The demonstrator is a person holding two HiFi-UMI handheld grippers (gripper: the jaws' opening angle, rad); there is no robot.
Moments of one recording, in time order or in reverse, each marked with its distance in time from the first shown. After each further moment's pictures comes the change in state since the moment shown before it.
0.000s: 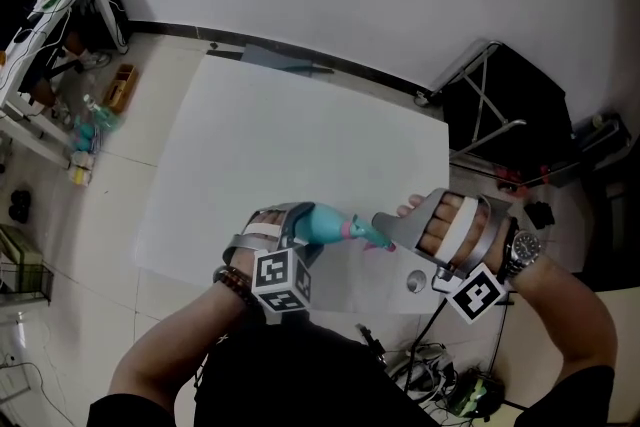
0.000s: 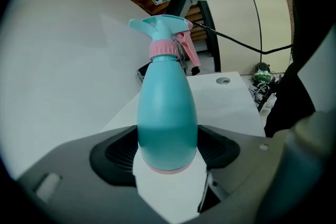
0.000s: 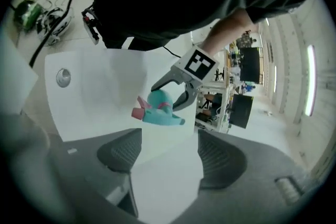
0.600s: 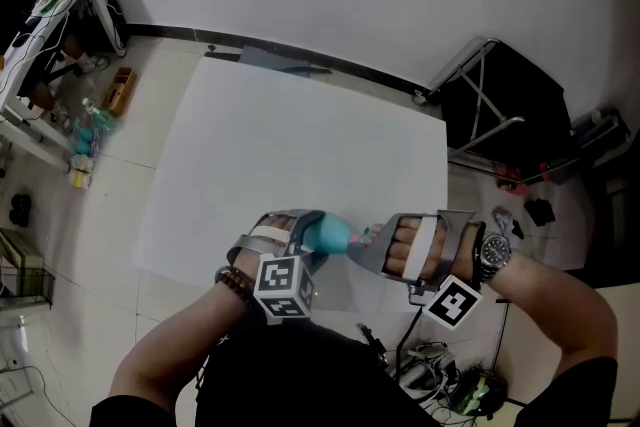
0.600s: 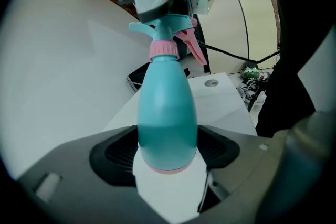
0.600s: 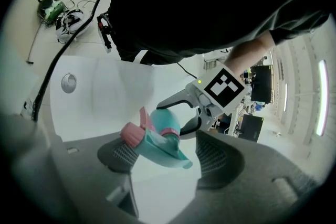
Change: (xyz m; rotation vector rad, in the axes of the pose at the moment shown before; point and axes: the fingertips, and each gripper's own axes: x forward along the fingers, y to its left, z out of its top) left arm -0.001 -0.023 0.017 0.097 -0.044 -0.076; right arm 0.018 0.026 0.058 -0.107 -0.159 0.062
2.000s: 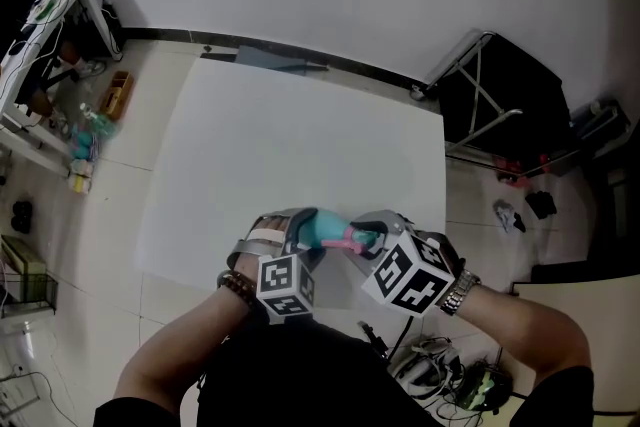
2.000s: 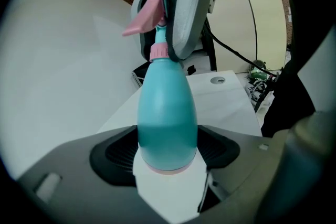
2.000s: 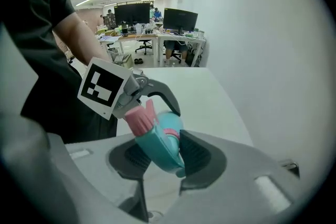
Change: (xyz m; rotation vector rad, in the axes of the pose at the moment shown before) left arm 0.009 0.001 -0.011 -0.068 0.041 0.046; right arm 0.032 -0.004 -0.033 1.738 0.108 0.224
